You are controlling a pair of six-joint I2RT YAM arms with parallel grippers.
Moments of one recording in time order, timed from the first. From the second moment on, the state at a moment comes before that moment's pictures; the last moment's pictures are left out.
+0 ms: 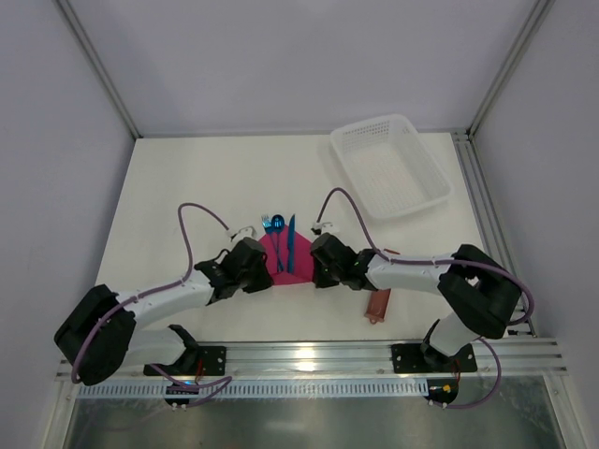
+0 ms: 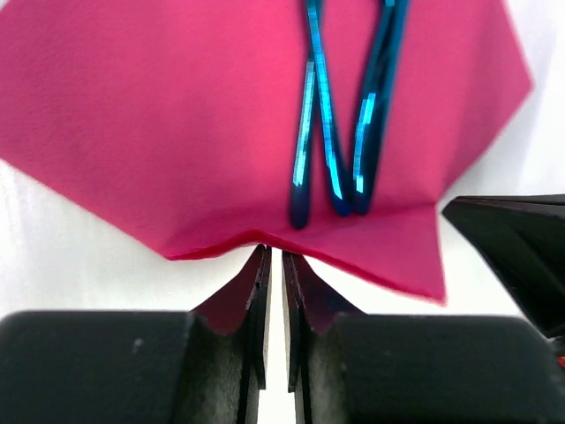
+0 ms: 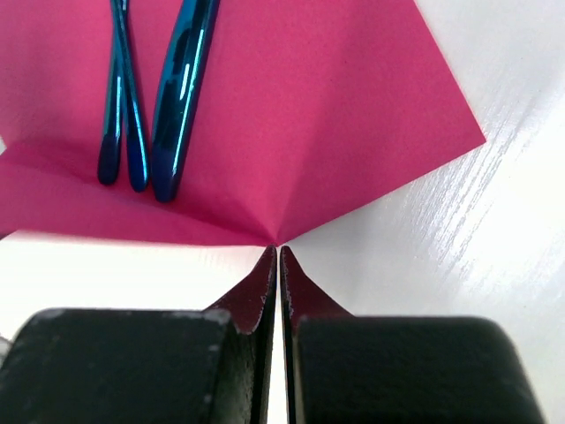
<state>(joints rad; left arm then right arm) -0.76 1.24 0.53 -0.22 -0.13 -0.91 0.93 1.57 0.75 -0.10 0.13 0.67</state>
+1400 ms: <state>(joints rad) -0.76 1.44 0.65 -0.10 -0.18 -0.86 0.78 1.89 1.12 -0.07 0.04 0.51</state>
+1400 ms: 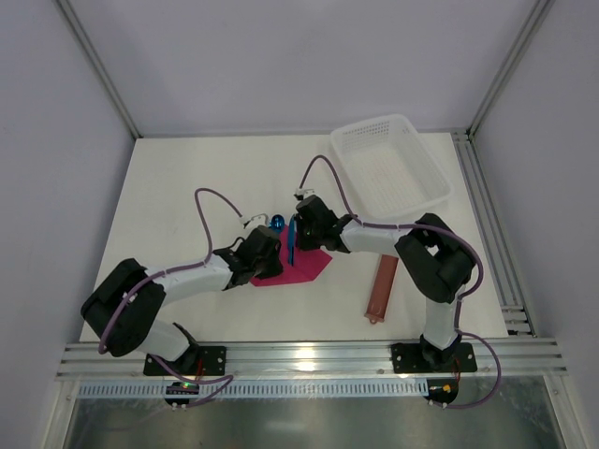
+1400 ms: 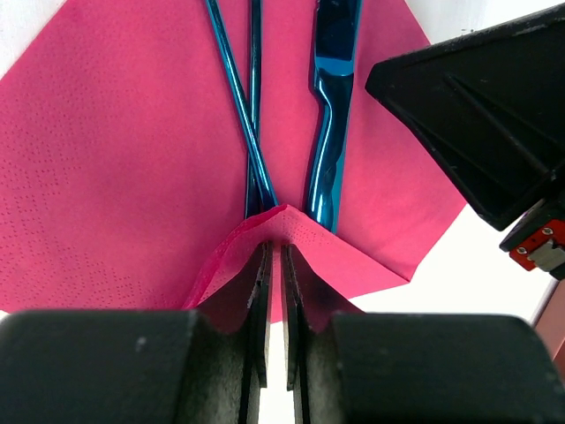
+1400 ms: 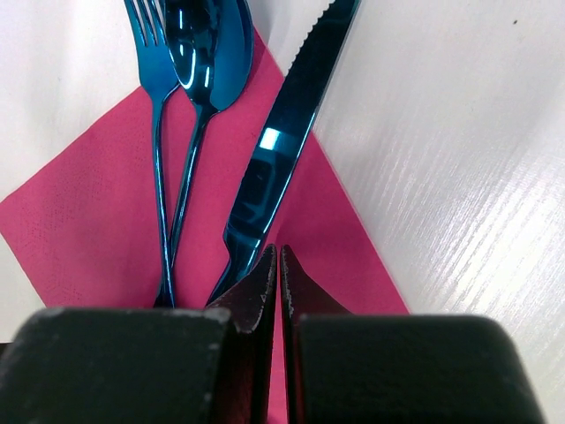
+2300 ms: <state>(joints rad) -0.76 1.44 0.65 -0.10 -0.19 -0.86 0.78 1.92 1.13 -0.03 0.02 0.52</state>
